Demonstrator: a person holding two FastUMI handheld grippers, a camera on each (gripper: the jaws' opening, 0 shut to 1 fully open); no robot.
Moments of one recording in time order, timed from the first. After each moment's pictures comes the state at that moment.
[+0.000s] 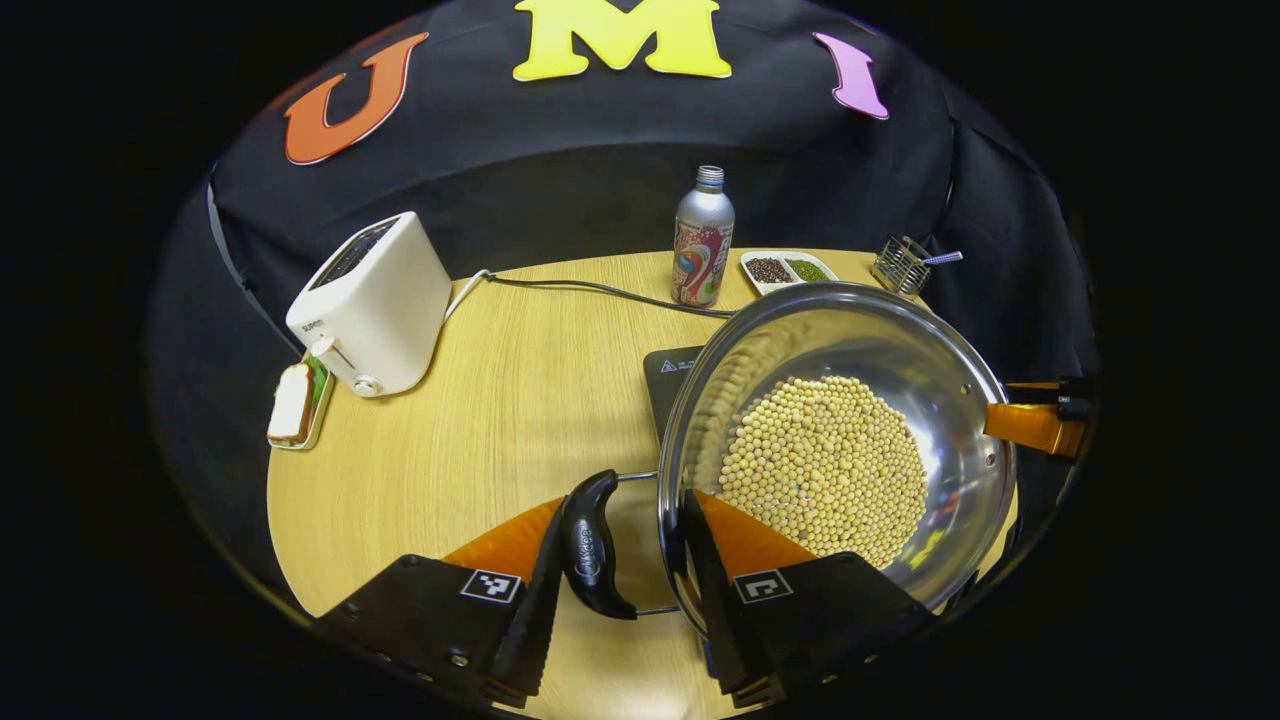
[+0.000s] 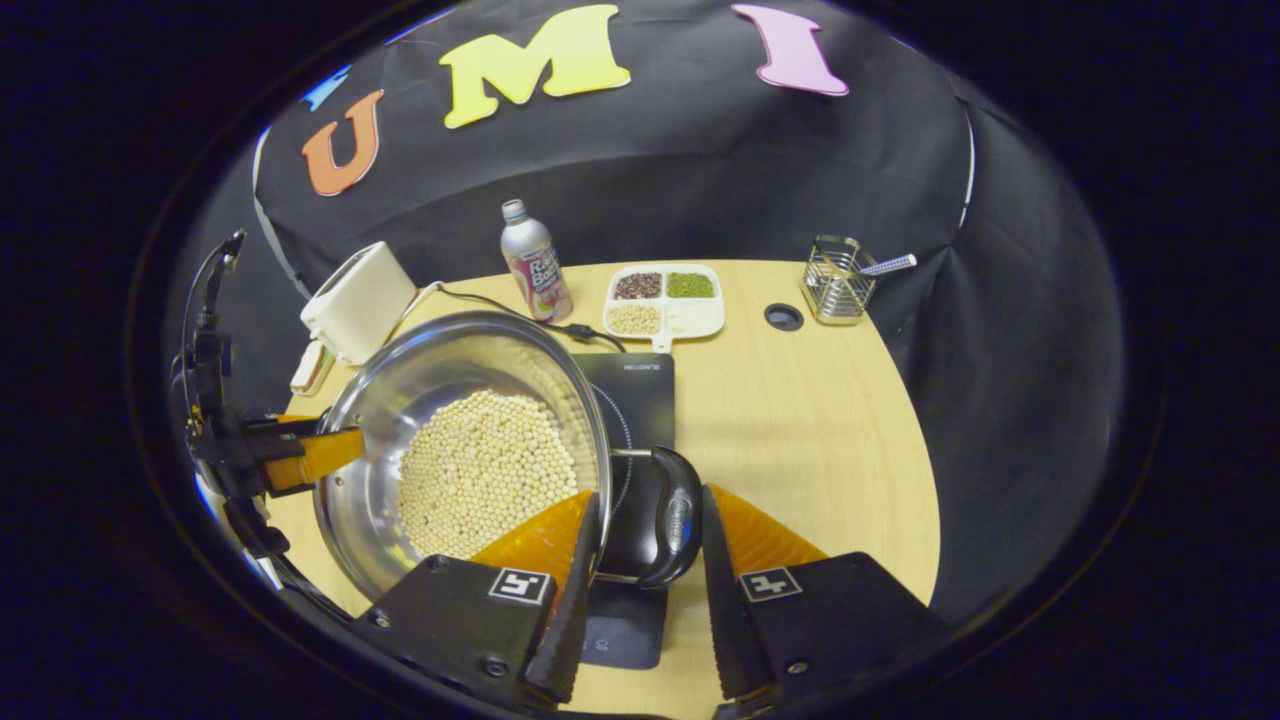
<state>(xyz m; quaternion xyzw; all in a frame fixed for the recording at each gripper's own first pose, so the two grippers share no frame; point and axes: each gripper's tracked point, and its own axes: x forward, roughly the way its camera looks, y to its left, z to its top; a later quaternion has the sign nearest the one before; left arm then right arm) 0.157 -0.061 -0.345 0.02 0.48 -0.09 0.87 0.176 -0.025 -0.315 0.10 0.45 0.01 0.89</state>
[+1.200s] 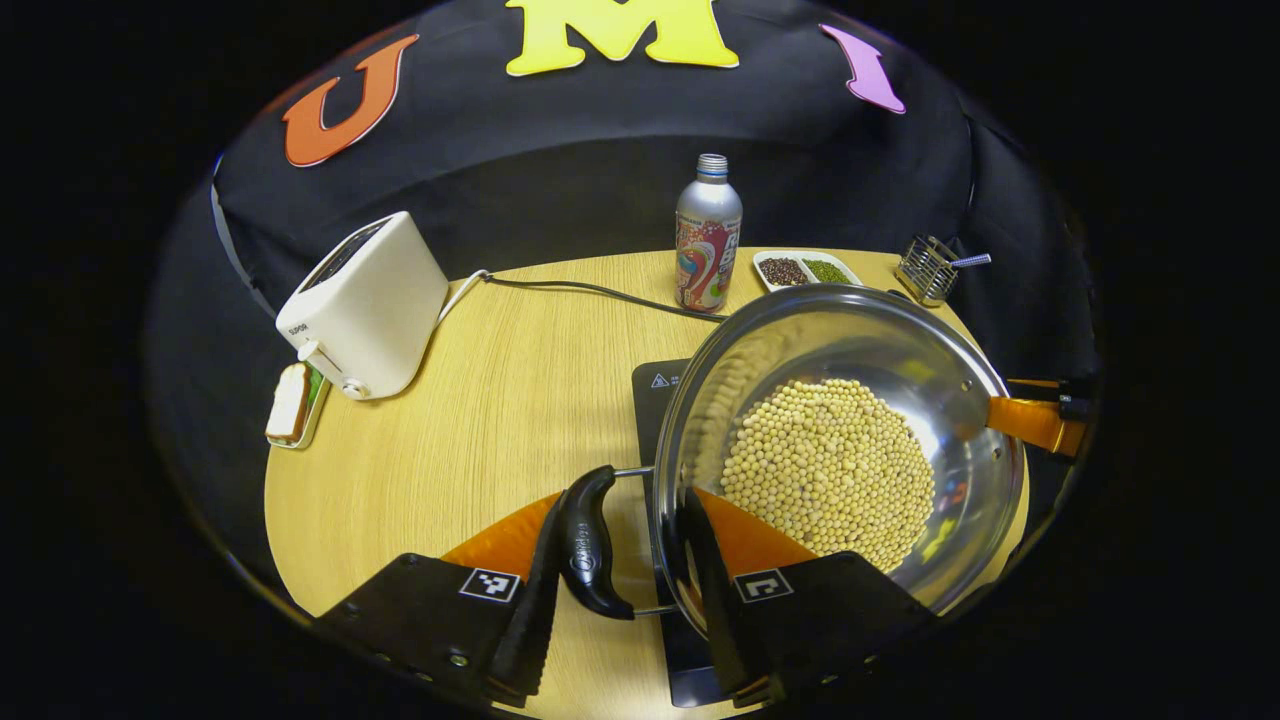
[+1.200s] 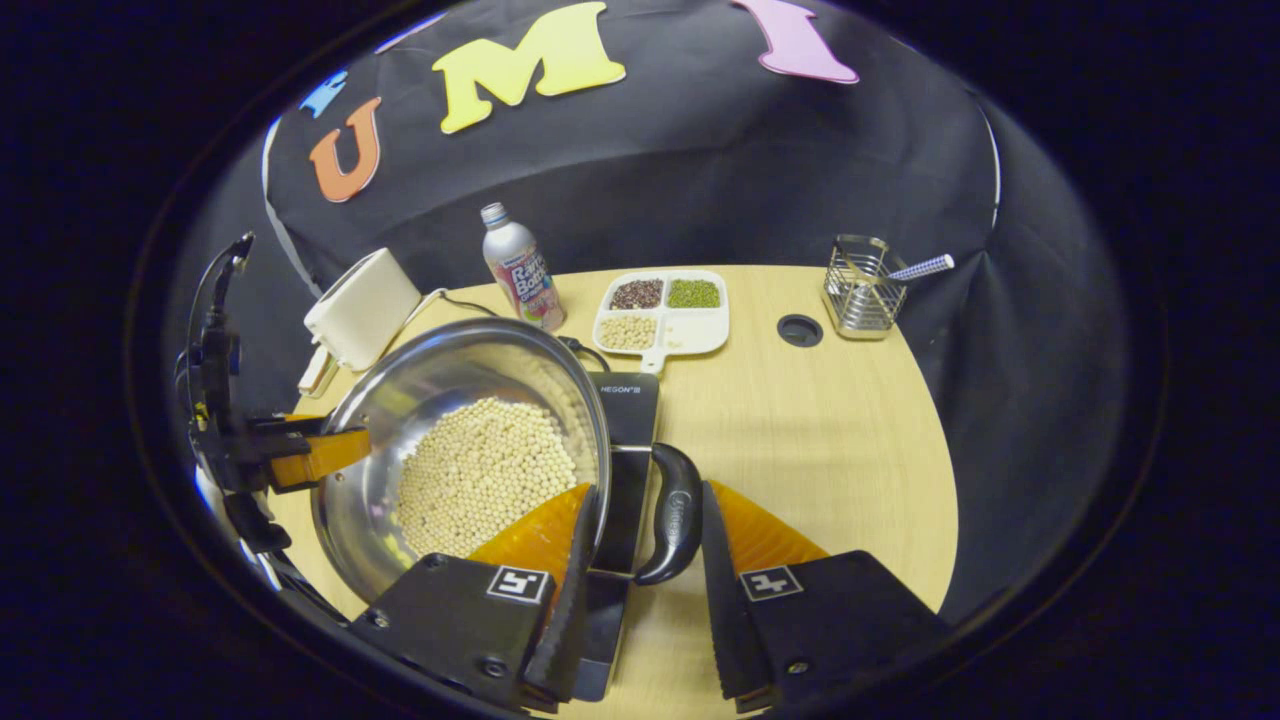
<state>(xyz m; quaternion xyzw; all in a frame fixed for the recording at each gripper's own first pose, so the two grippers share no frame) 0.173 -0.078 -0.357 0.03 0.48 -0.06 0.88 0.208 -0.045 -0.340 0.10 0.43 0.05 0.90</state>
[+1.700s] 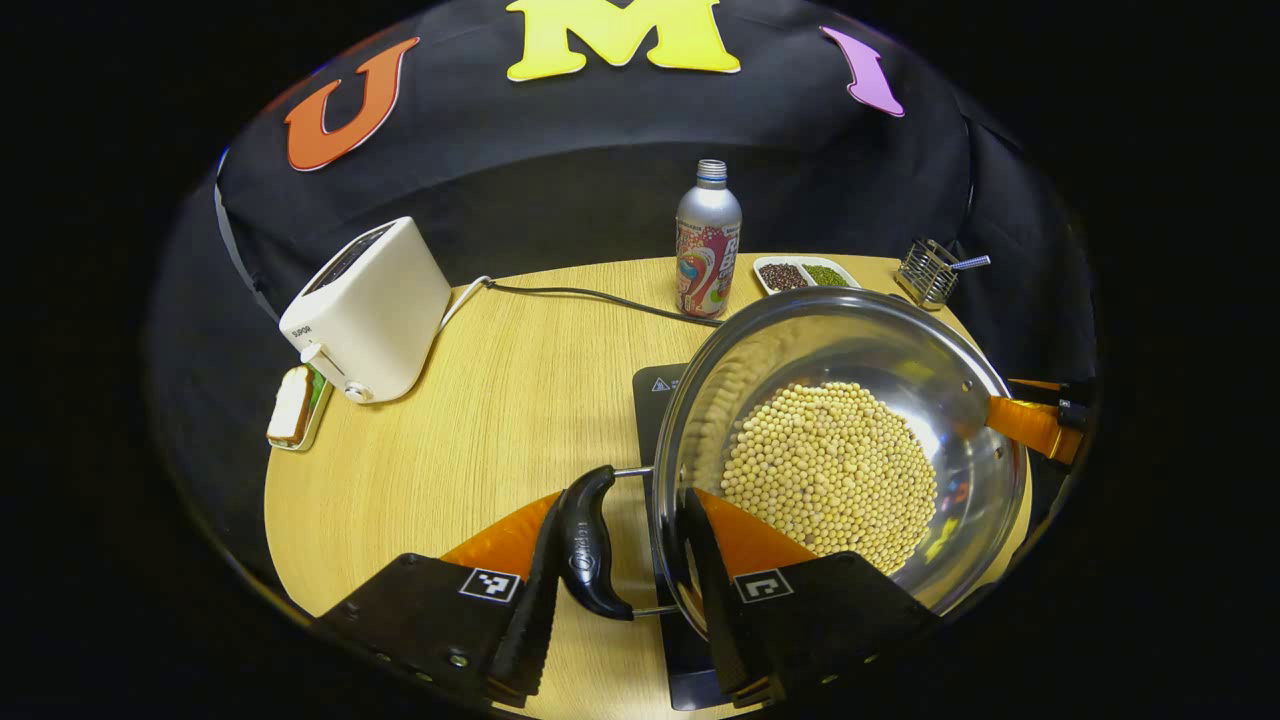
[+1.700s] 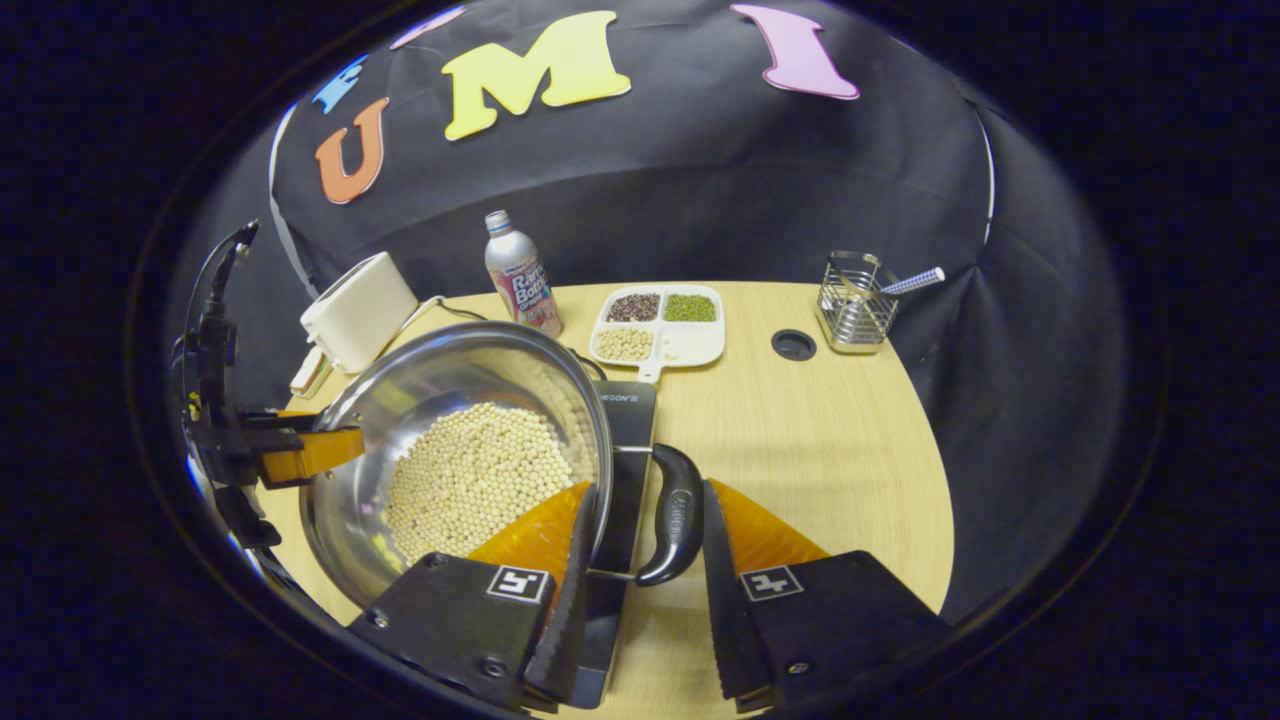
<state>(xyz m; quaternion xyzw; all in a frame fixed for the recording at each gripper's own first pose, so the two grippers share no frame) 0.174 -0.078 -0.358 0.03 0.47 -0.05 0.88 0.209 -0.045 -0.337 0.08 0.40 0.04 0.91</state>
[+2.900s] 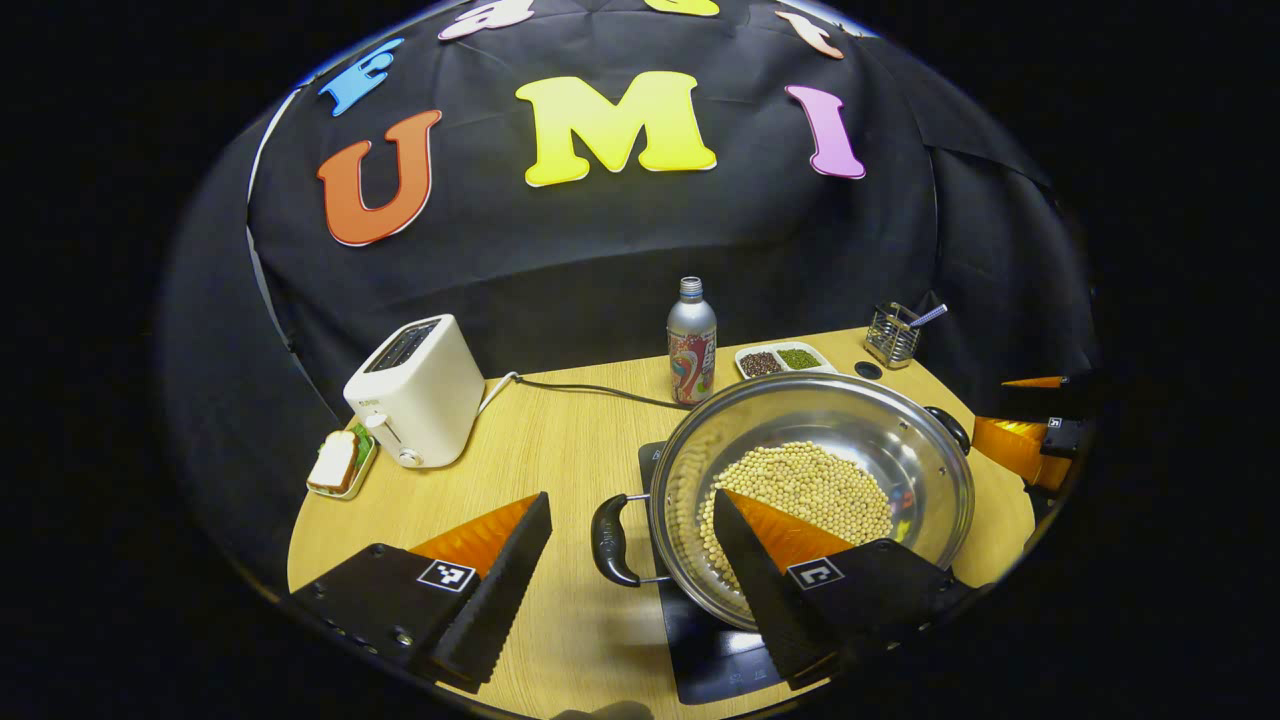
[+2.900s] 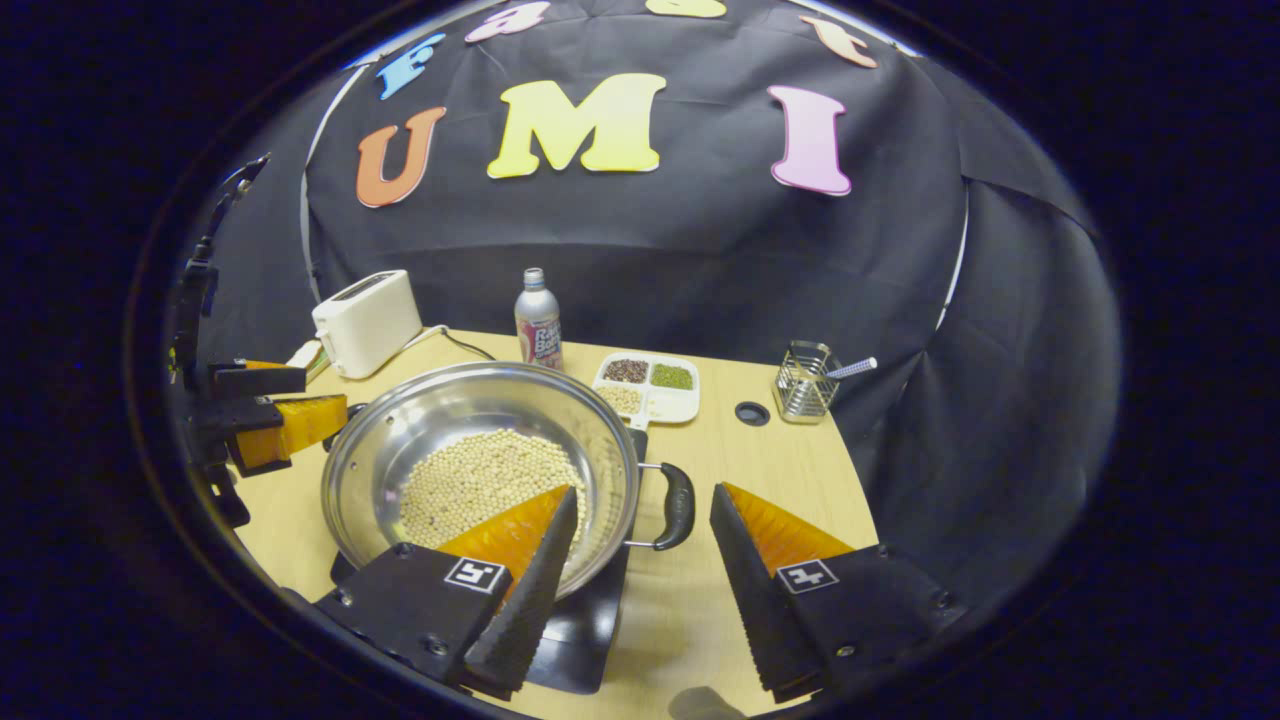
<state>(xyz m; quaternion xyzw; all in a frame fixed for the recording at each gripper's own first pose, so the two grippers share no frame) 0.155 -0.075 -0.278 0.04 0.33 -0.06 0.94 0.170 -0.025 -0.270 0.01 0.30 0.00 0.95</state>
